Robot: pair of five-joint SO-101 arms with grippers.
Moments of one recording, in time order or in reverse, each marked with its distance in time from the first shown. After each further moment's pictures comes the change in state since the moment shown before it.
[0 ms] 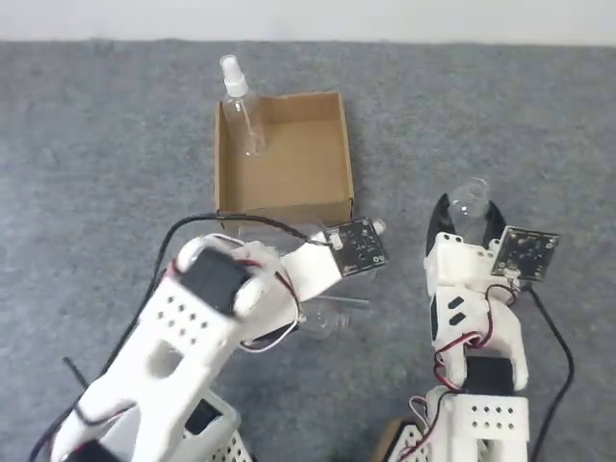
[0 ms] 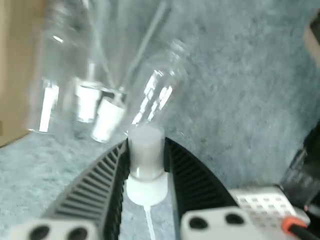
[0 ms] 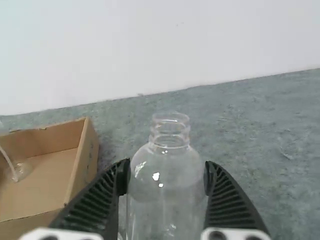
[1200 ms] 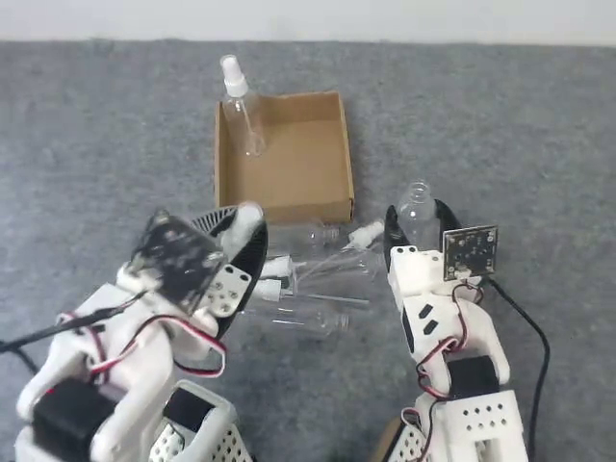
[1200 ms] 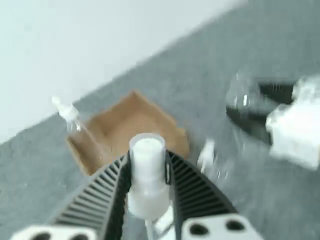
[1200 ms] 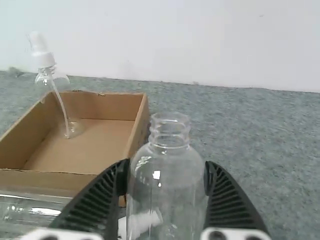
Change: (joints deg) left arm -10.0 -30.4 -3.0 -16.4 18.9; right arm -12.0 0.0 1.6 0.0 6.8
